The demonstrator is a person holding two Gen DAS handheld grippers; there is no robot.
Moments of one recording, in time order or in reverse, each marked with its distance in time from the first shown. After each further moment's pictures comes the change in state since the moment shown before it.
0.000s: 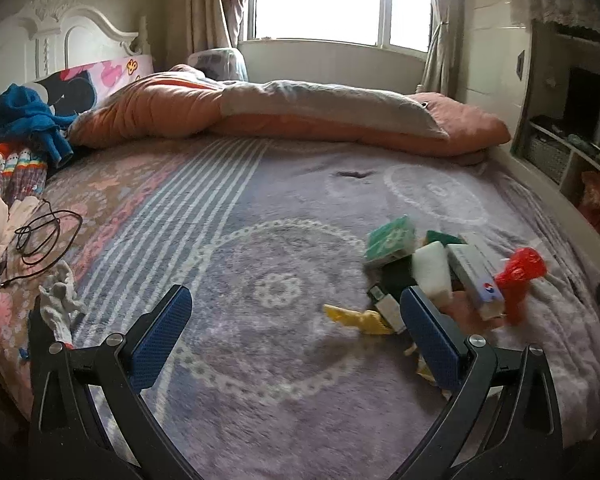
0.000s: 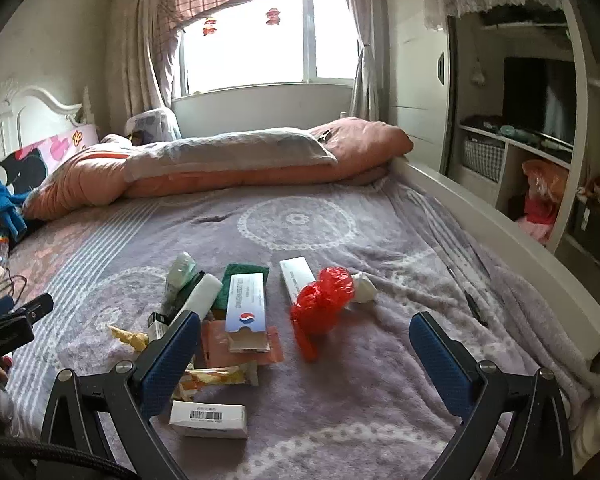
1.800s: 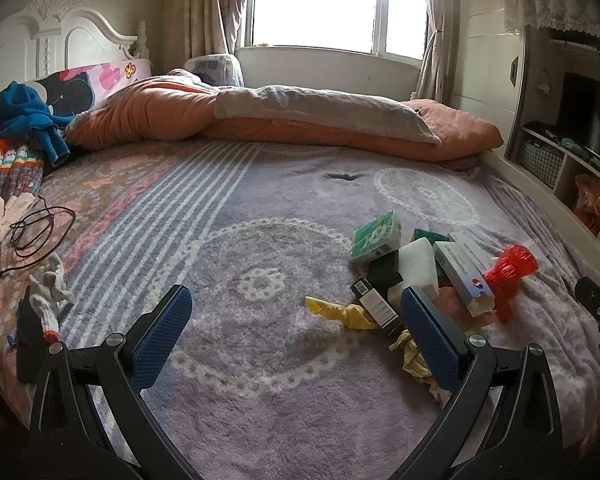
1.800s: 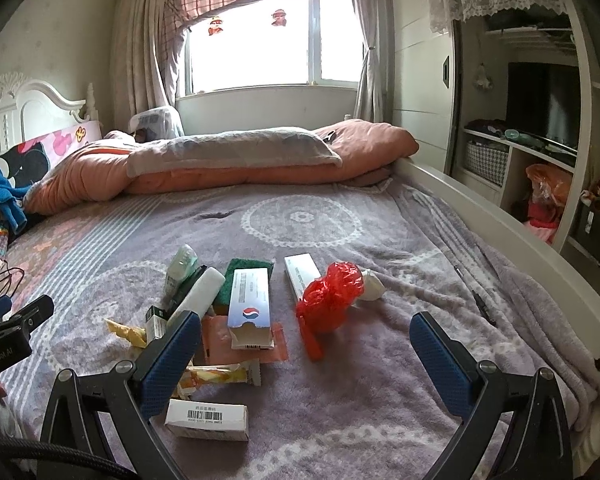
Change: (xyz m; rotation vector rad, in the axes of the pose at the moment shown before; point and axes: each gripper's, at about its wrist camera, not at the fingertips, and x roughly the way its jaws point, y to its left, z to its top) left arm 0.003 -0.013 -0.011 -0.016 -0.022 -0.011; right arm 0.026 -0.002 -0.015 -0.019 -0.024 0.004
